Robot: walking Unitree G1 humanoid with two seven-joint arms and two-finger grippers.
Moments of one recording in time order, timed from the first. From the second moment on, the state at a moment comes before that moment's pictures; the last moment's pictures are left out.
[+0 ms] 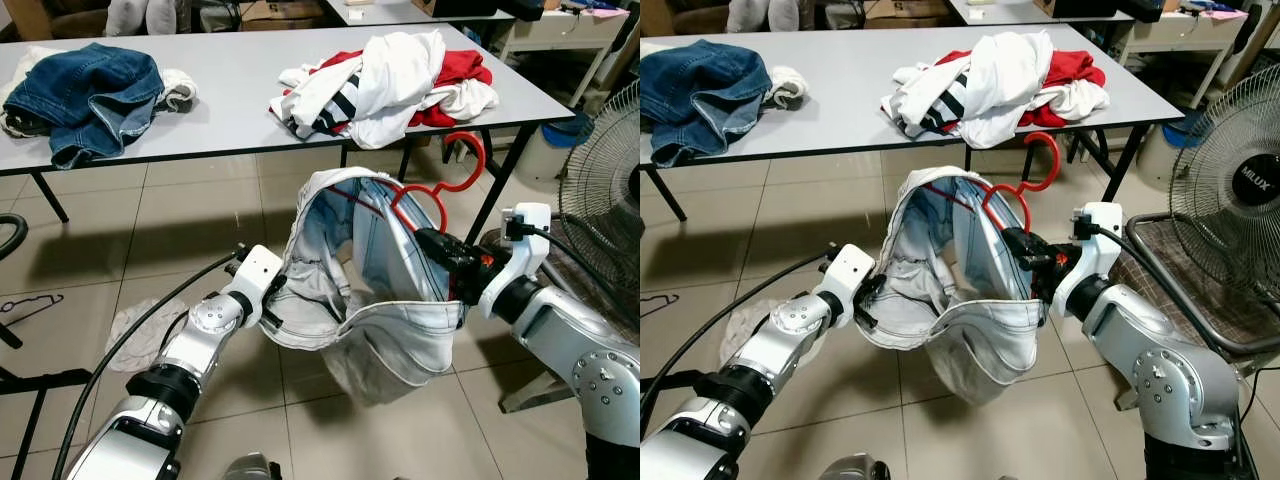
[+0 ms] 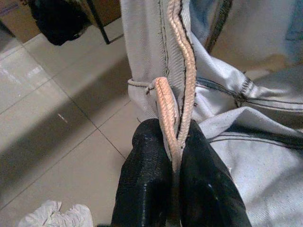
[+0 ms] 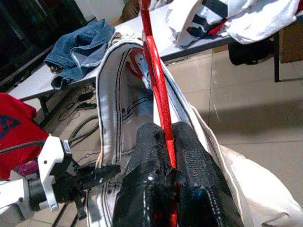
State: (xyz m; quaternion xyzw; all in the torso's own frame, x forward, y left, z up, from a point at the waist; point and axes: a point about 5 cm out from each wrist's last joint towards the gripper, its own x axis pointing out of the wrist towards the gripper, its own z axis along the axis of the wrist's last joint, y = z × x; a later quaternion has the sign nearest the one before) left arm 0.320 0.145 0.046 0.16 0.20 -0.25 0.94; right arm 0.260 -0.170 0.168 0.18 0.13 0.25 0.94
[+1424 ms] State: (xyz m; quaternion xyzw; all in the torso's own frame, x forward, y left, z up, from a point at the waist) left arm 0.277 0.169 0.101 0.03 0.04 -0.15 0.99; right arm 0.251 -0.155 0.088 0.06 0.18 0.15 0.97
